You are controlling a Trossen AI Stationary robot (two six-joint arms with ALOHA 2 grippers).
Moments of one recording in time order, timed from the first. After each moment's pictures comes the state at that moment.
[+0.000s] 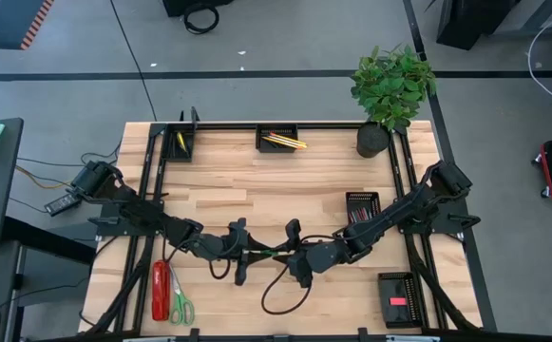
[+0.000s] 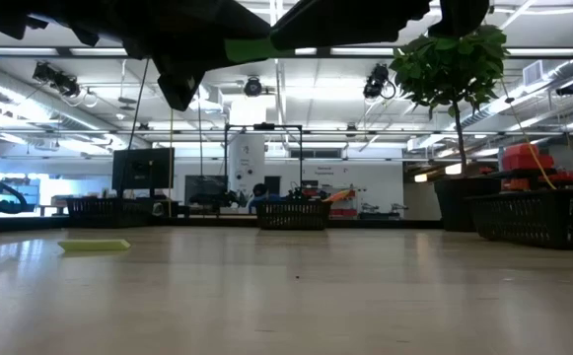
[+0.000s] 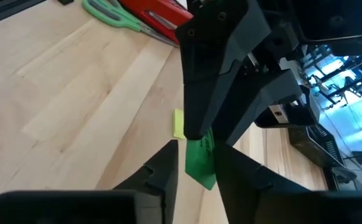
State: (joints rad) left arm -0.48 1.59 0.68 0.66 -0.45 -0.43; right arm 0.48 1.76 1.09 0.14 0.49 -0.40
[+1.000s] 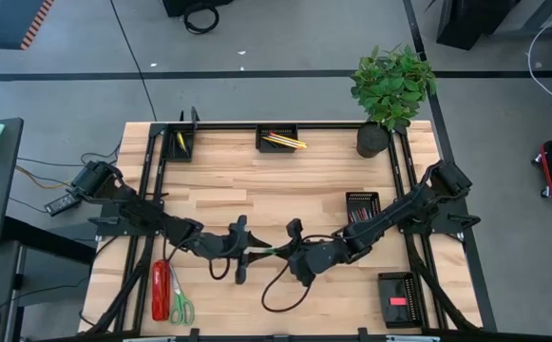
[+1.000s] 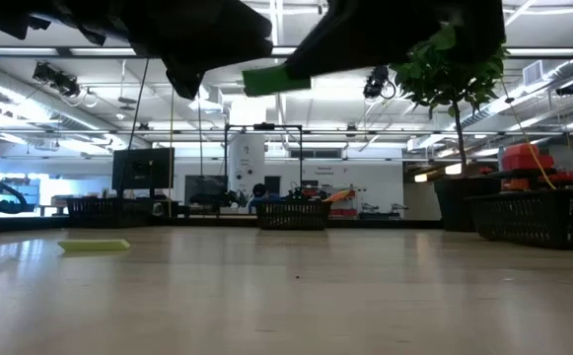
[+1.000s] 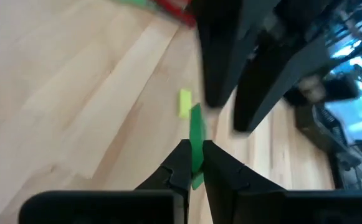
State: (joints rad) left arm -0.48 1.59 0.68 0.67 -0.47 -0.27; right arm 0.47 1.76 1.09 0.05 0.50 -0.37
